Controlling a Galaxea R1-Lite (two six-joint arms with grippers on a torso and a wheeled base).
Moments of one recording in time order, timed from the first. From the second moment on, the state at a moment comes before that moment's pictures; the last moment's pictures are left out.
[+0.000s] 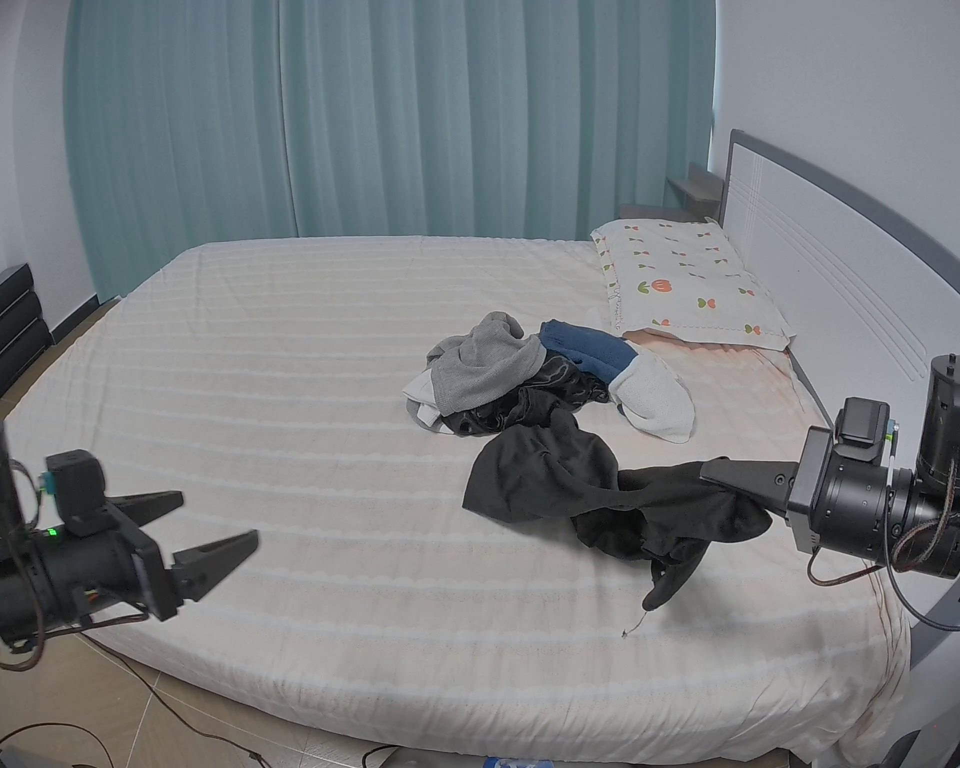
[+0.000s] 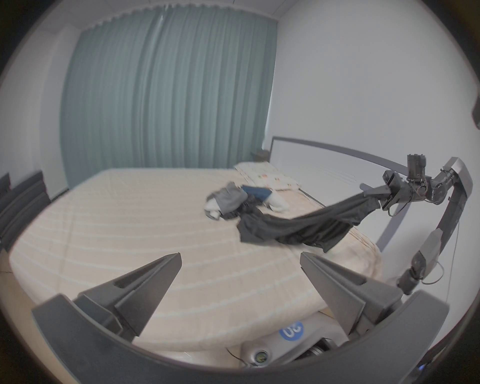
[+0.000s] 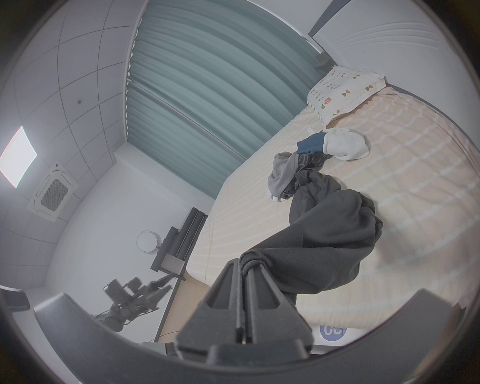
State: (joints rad) left arm -0.27 1.09 -0.44 -0.31 -0.18 -0.05; right arm 0.57 1.35 -0.56 -0.55 0.14 0.85
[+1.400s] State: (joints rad) left arm -0.62 2.42 -1.02 -0.96 0.09 -0.18; right arm 0.57 1.31 -0.56 -0.55 0.12 0.85
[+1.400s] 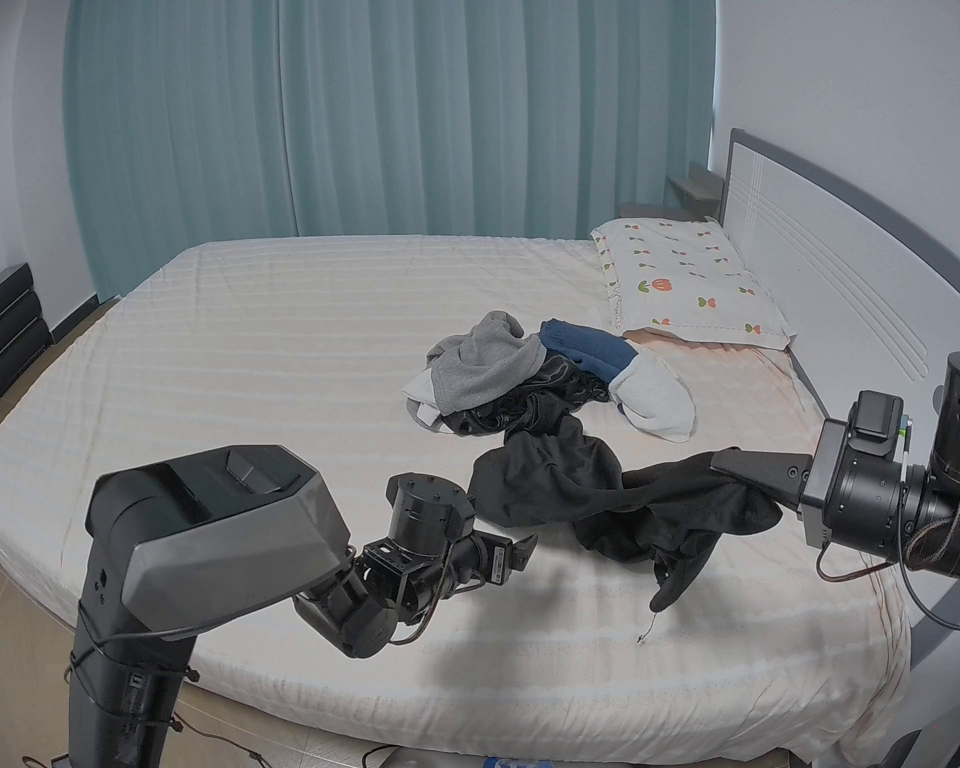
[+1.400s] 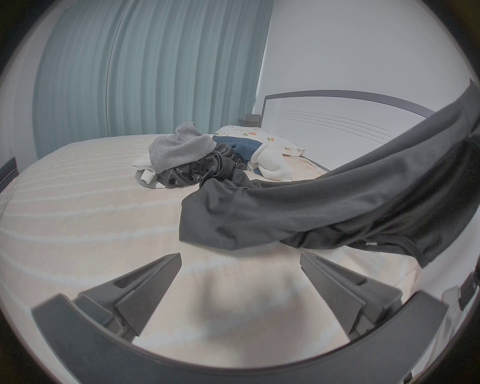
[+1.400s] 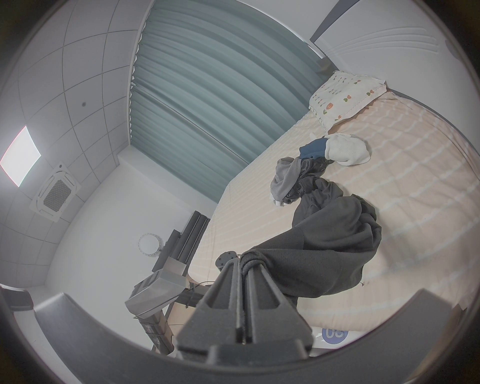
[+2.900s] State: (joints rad) left arm -0.53 2.31 -1.10 -0.77 0.11 -0.42; right arm 0.52 1.39 -0.58 -0.58 0.13 0.84
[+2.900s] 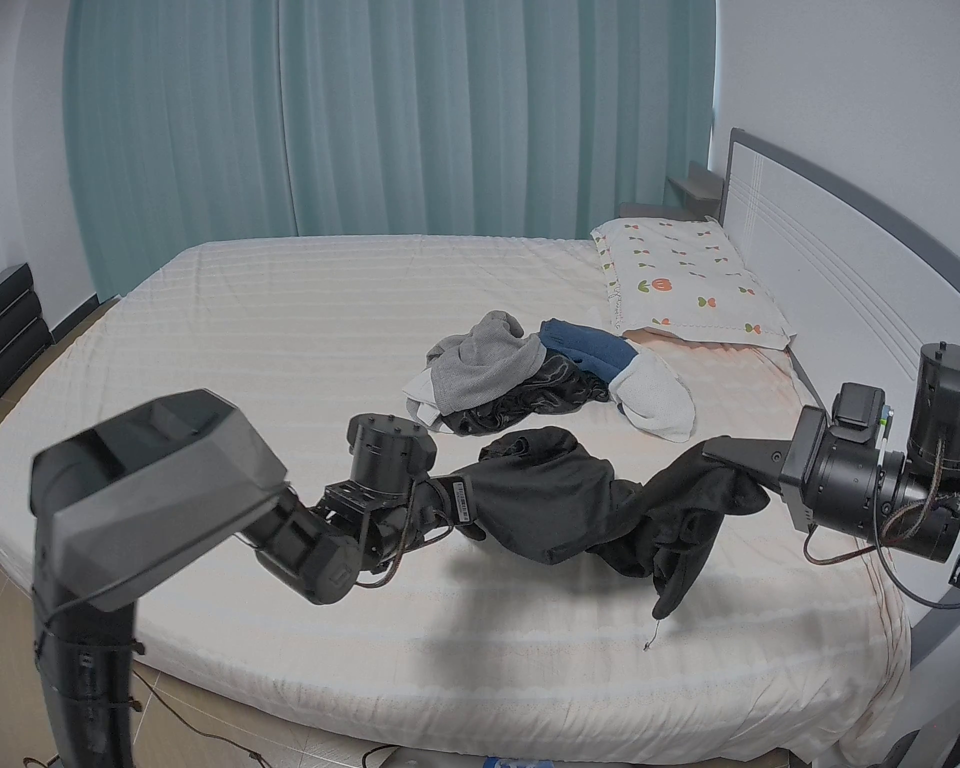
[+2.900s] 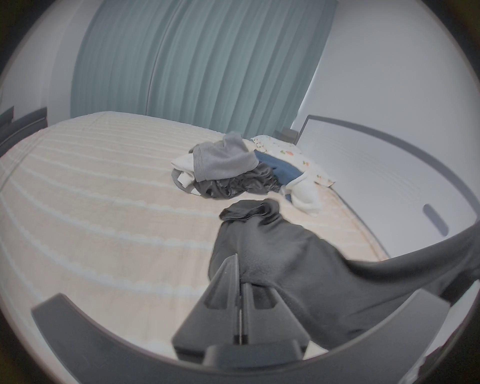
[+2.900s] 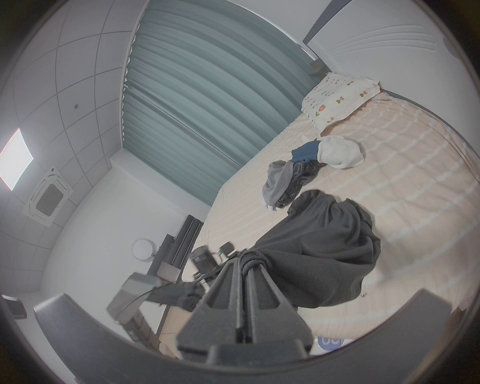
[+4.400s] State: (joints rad) left arm -0.51 1.74 -0.40 -0.78 -0.07 -0.94; right arm 0.50 2.07 -0.50 -1.43 -0.03 0.87
